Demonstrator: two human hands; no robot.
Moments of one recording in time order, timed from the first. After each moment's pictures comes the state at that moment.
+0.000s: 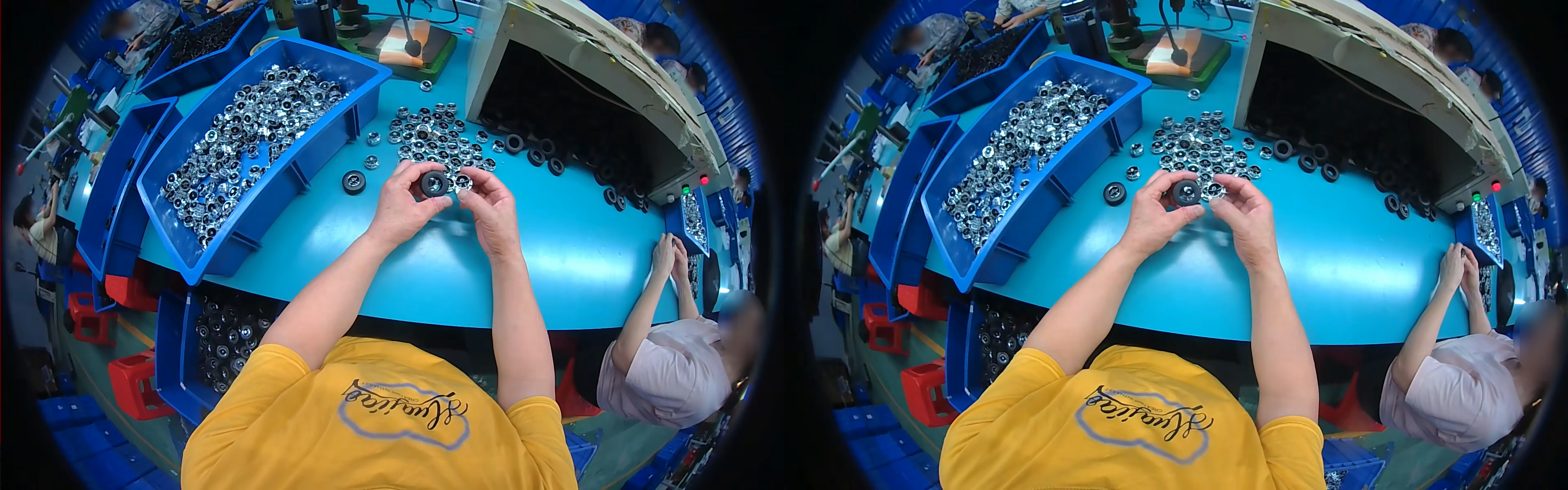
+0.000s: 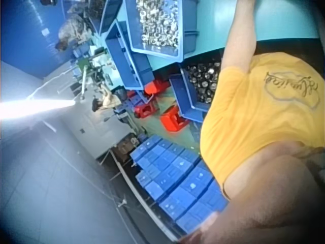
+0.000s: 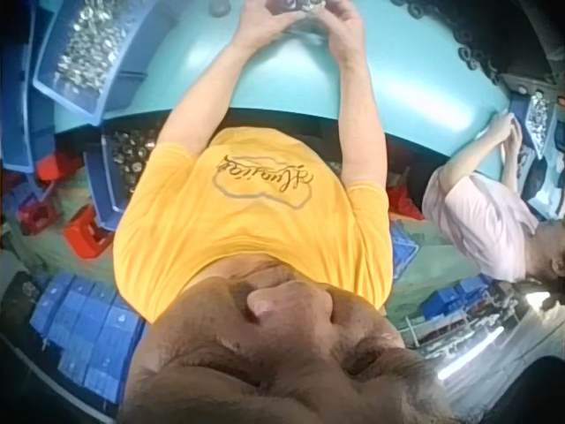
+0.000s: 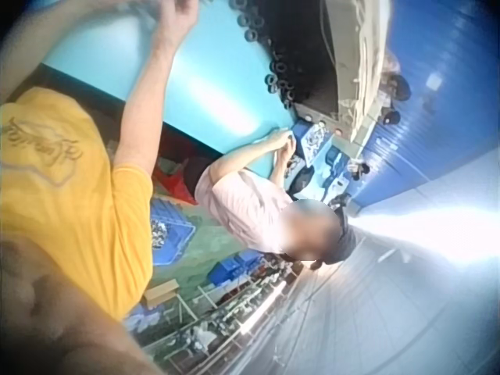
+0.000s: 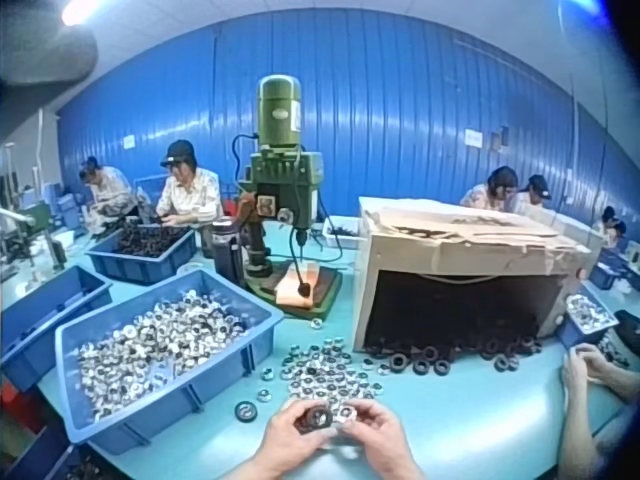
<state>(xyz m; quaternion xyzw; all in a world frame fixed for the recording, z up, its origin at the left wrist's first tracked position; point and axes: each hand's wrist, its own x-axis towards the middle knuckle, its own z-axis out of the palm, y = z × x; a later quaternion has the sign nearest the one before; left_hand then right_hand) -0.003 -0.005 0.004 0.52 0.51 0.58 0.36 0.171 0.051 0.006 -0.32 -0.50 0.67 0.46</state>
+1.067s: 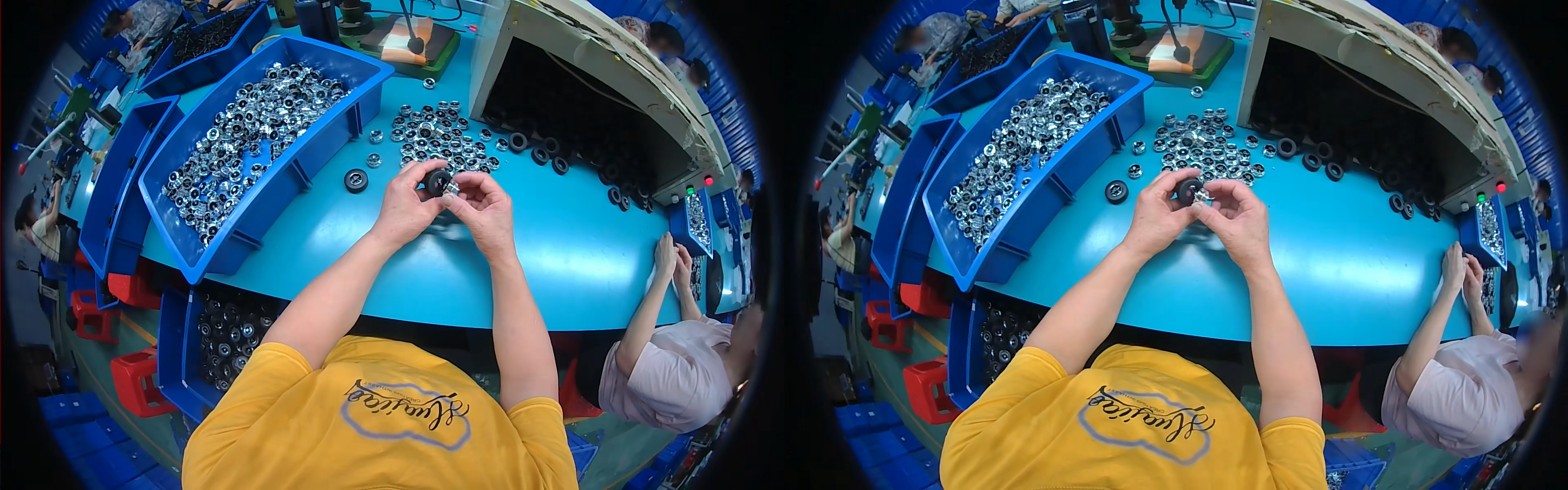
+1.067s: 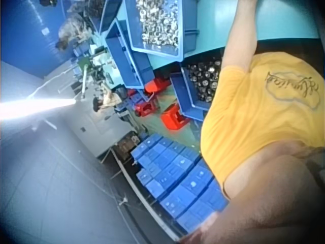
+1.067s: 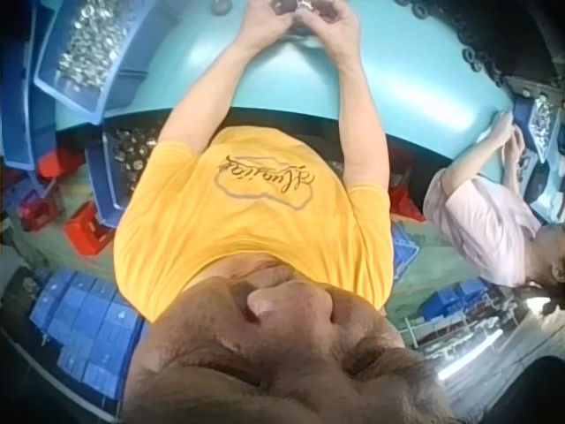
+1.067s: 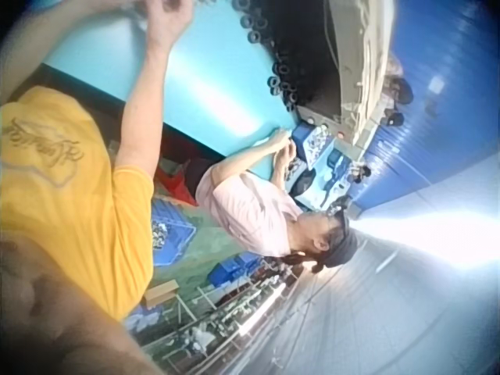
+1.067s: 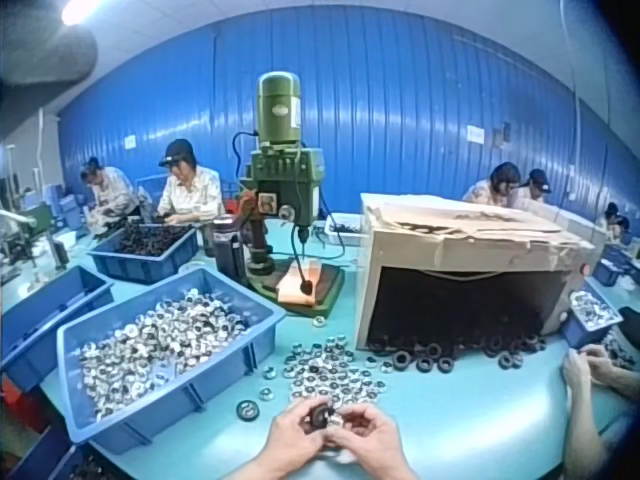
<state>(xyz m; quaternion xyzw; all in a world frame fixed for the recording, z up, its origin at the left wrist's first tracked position) 0.003 -0.001 -0.002 0.51 0.49 0.60 0.37 0.160 0.041 0.004 -0.32 -0.57 0.61 0.45</state>
